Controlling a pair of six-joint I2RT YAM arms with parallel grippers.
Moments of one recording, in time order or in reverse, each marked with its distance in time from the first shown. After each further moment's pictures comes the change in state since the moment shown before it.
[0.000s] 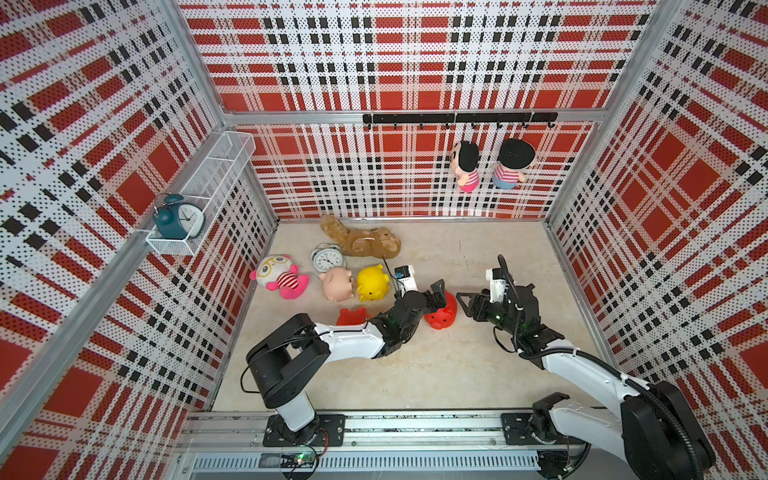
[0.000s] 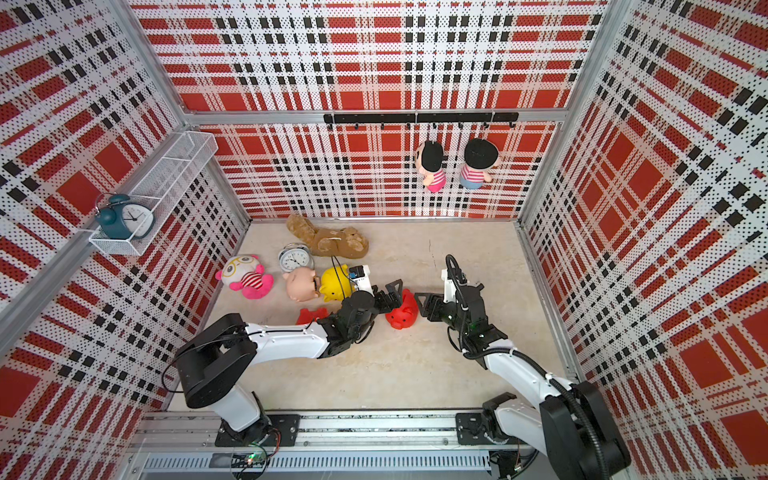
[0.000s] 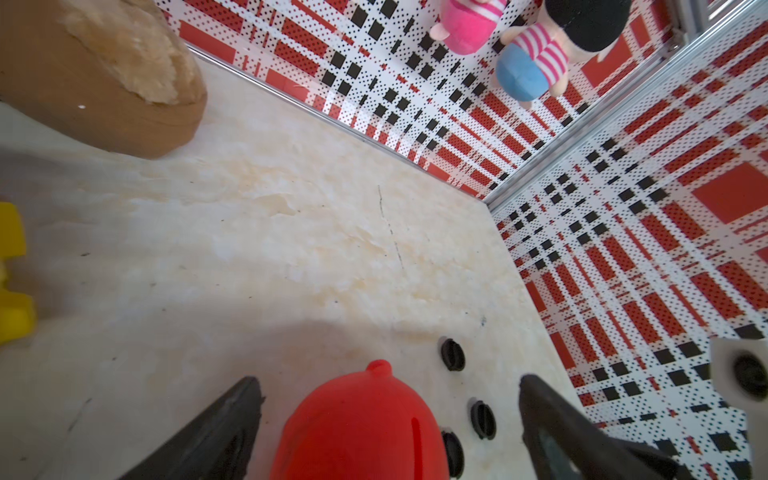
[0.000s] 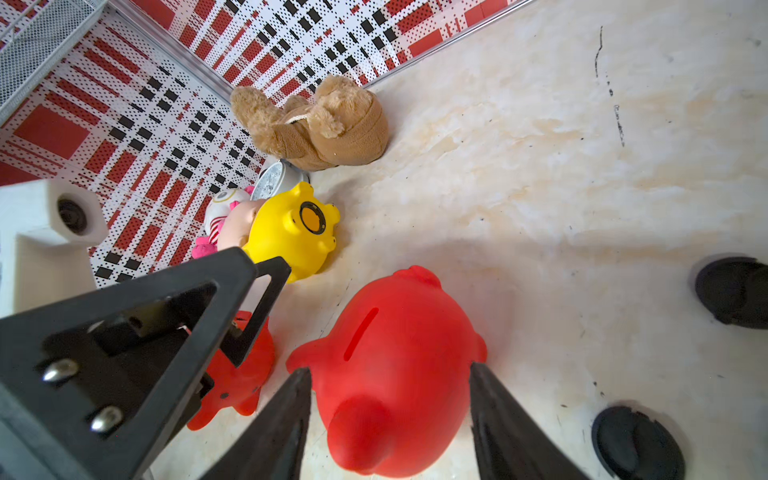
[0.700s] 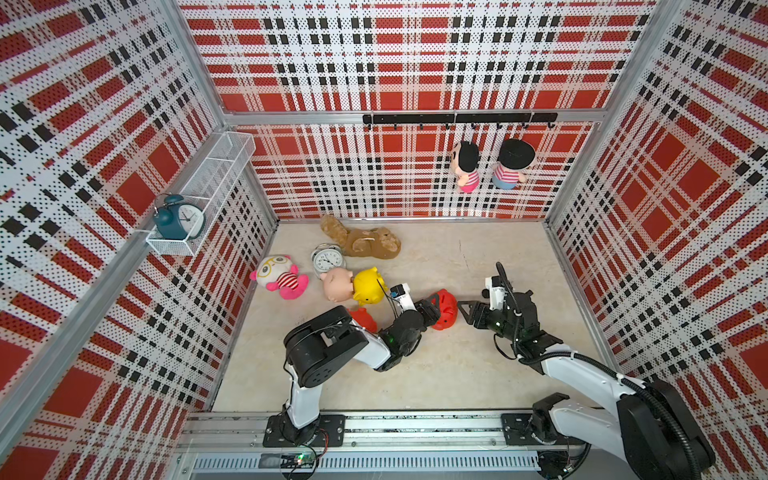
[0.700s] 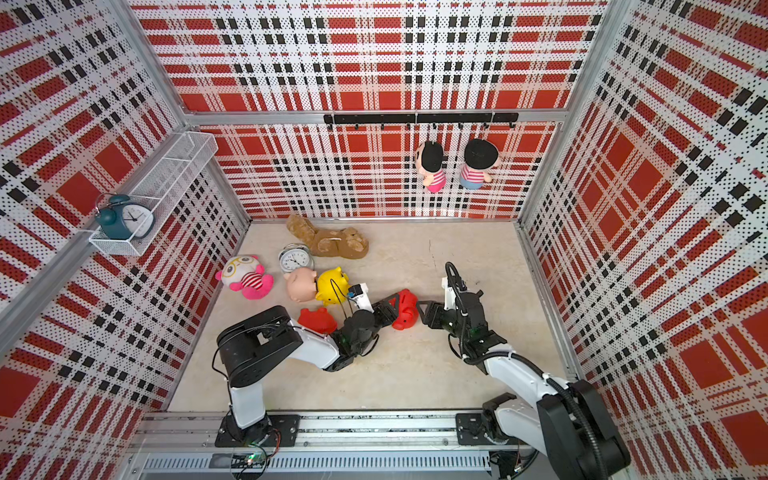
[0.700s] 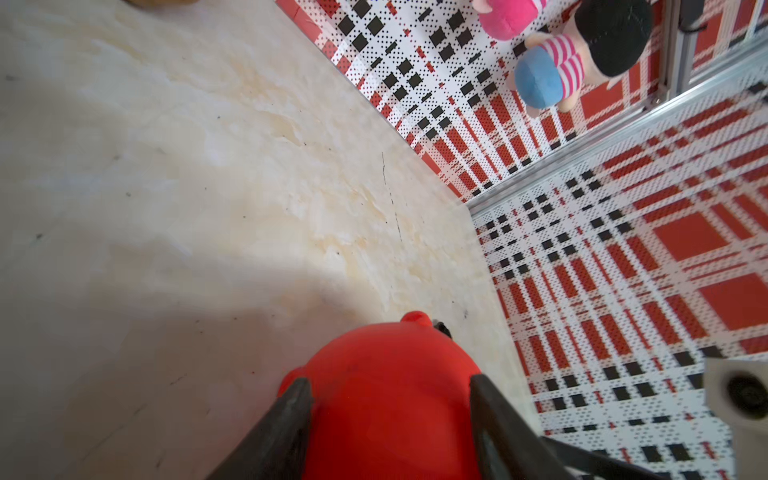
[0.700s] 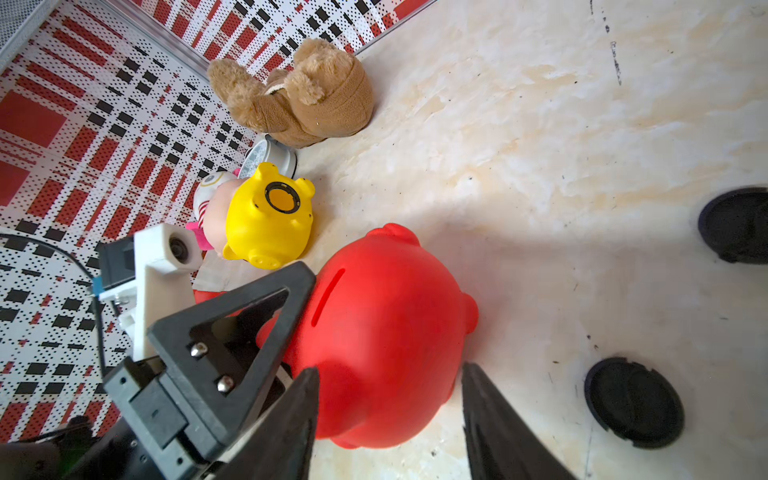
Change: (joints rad) left arm -0.001 0.213 -0.161 0.430 0.026 -0.252; right arm 0.000 0.012 -0.053 0.027 -0.023 0.030
